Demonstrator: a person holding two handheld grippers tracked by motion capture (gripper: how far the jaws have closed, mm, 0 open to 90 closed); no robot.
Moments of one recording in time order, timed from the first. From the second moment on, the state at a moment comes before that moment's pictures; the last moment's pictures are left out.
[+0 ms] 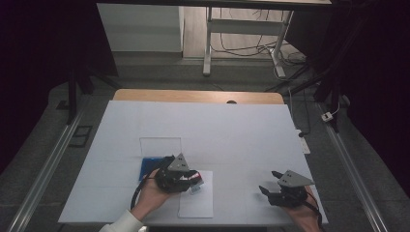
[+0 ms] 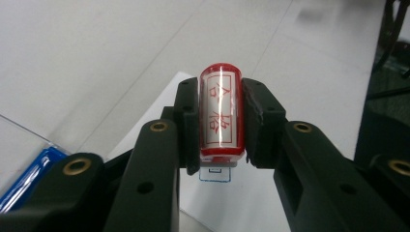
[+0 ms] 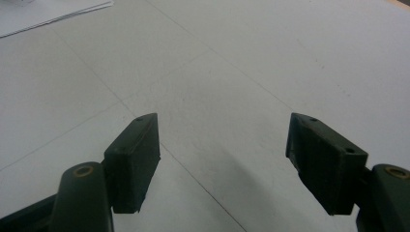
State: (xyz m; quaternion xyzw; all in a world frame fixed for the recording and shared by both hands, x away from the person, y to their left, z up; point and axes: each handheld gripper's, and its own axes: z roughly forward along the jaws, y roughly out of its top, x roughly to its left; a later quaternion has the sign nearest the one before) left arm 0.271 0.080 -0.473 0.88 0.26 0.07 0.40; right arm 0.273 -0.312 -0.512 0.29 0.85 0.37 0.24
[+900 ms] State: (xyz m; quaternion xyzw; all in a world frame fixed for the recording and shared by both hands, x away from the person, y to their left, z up) left arm 0.271 0.115 -0.447 0.86 0.27 0.08 0.43; right arm 0.273 -0.313 -0.512 0.29 0.85 0.37 0.24
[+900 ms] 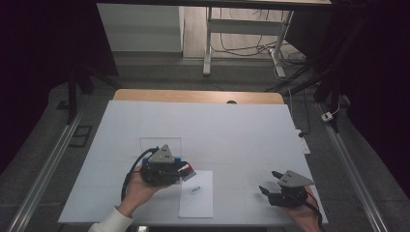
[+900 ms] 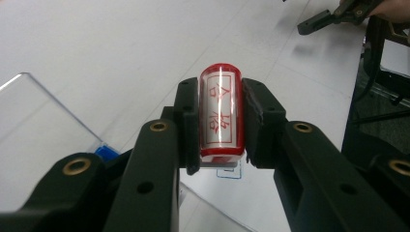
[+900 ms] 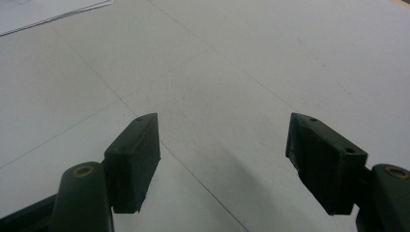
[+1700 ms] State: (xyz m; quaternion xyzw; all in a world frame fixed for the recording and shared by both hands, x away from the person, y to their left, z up) left arm 0.293 0.173 -0.461 0.84 0.36 0.12 0.39; right arm 0.274 -0.314 -0.512 0.29 0.85 0.37 0.24
